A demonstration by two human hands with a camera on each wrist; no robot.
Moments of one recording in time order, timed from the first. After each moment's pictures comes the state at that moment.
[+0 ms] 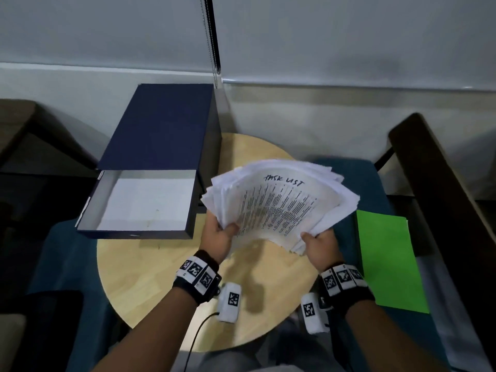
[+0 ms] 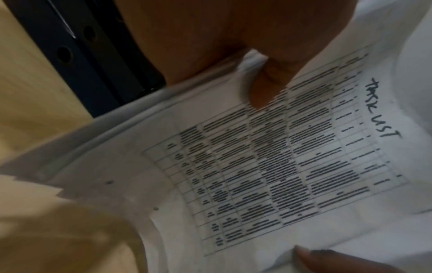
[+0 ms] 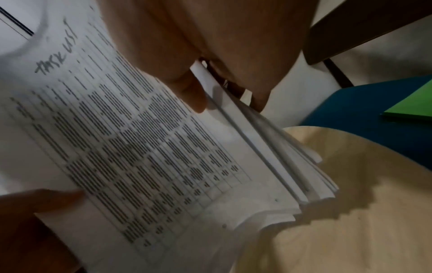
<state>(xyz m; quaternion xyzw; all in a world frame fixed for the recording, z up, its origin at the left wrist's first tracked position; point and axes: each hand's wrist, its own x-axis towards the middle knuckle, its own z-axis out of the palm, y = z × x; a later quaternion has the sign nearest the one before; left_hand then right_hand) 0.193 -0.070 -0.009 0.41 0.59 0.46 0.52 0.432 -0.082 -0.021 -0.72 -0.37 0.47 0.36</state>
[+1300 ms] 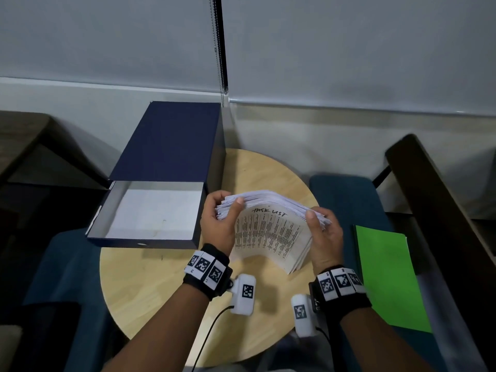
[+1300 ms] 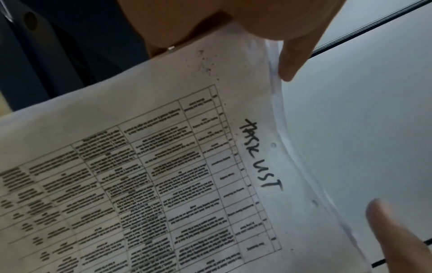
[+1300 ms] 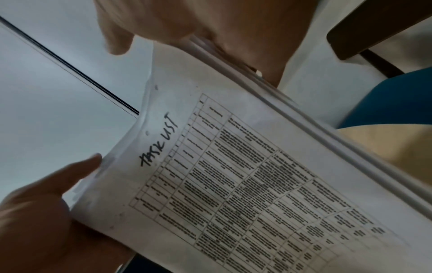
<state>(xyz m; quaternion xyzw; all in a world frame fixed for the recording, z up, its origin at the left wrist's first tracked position) 0.203 -0.055 0.047 0.39 0.55 0.61 0.41 0.401 -0.077 0.040 -0.55 -0.35 0.44 0.62</state>
